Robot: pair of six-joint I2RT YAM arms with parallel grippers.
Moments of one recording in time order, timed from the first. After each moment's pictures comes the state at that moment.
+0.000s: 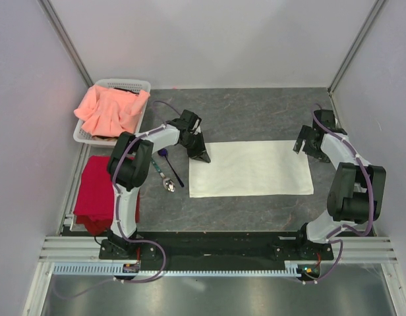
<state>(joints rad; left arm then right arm) -0.48 2.10 1.44 -0.48 0.41 -0.66 -0.15 1.60 1.09 -0.56 0.21 0.28</state>
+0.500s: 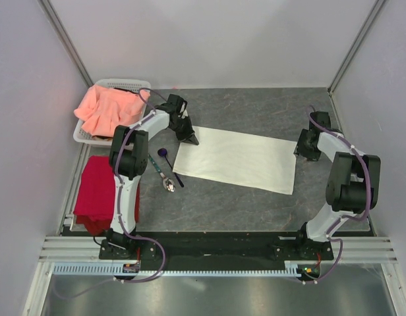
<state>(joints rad) -0.32 2.30 1.78 -0.62 0.41 -0.60 -0.15 1.71 1.09 -0.49 0.12 0.26</state>
